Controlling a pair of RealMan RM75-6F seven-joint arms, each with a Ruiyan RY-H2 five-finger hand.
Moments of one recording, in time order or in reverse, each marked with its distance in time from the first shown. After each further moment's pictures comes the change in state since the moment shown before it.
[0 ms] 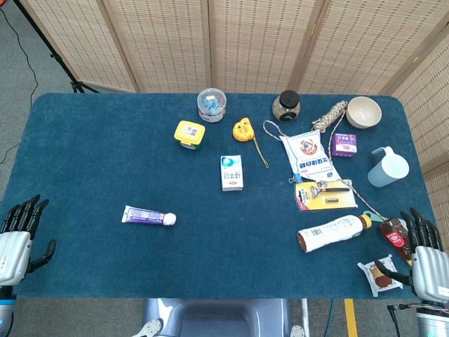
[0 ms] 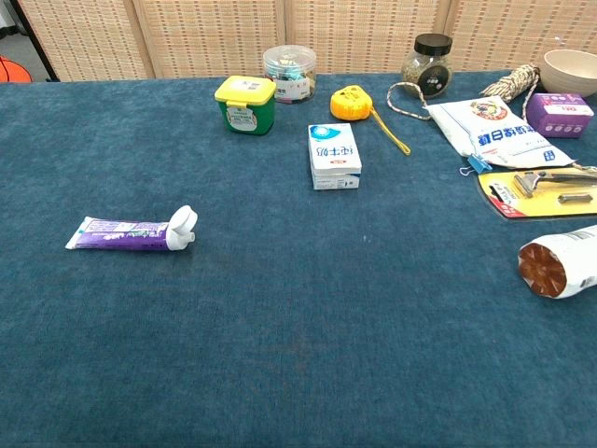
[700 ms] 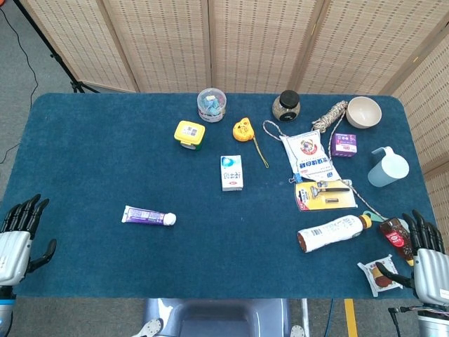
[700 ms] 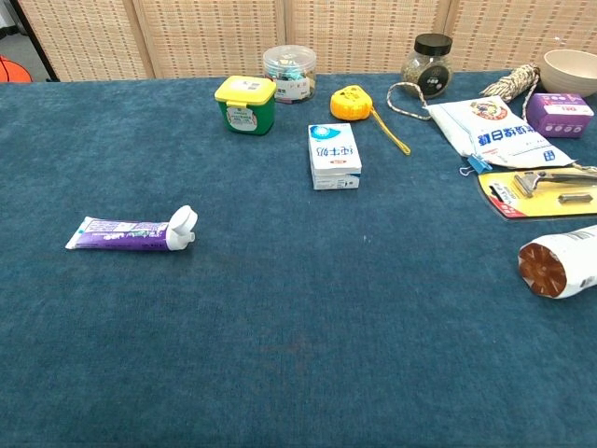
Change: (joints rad) left arm -0.004 0.006 0.001 0.005 0.012 -0.002 -0.026; right arm -0.014 0.004 -0.008 -0.005 -0.008 0.019 0.004
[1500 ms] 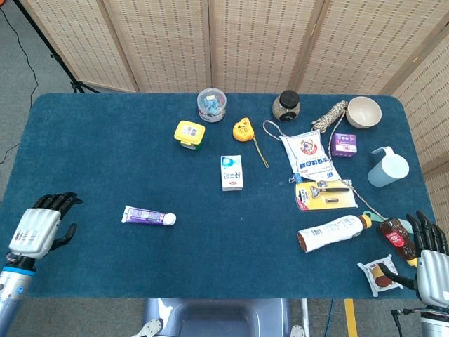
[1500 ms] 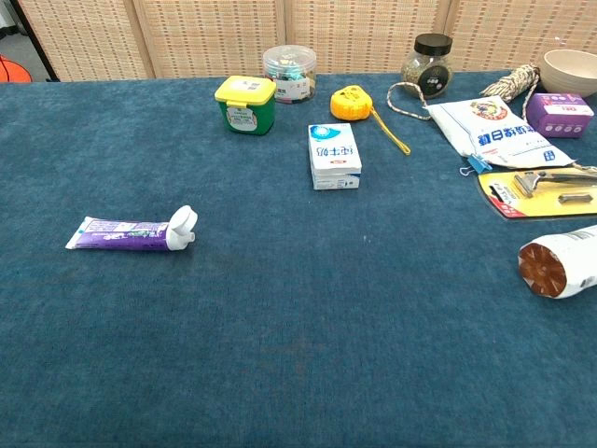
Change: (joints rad) left arm -0.185 -0.013 -0.060 0.075 -0.062 -0.239 0.093; right arm -0.012 0.017 0.000 -0.023 0.007 0.011 -0.018
